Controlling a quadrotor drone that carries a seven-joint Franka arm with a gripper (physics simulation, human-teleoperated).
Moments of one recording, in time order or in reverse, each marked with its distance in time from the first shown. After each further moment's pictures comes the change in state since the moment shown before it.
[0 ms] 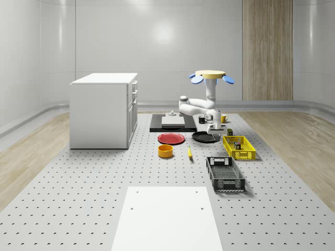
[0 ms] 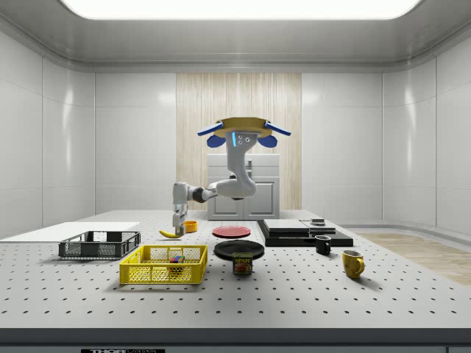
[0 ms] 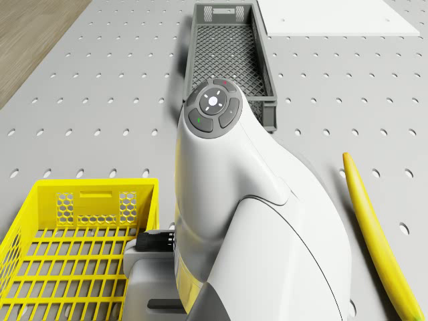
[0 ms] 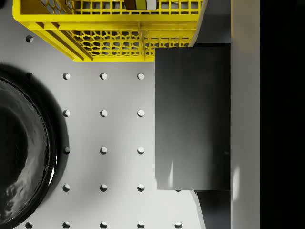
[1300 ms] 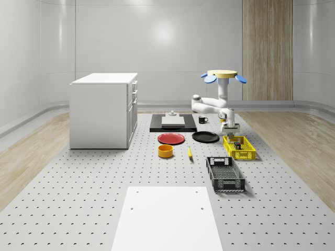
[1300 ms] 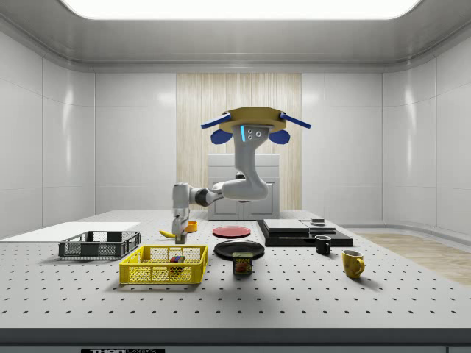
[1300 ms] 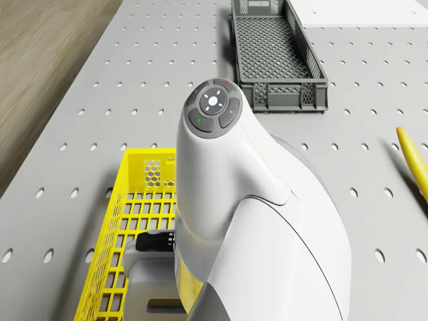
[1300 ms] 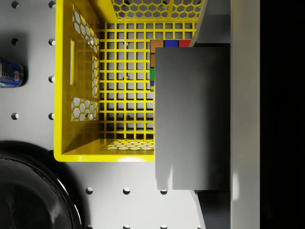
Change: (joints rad) arm -0.001 -0.009 0.001 0.000 0.004 0.008 0.001
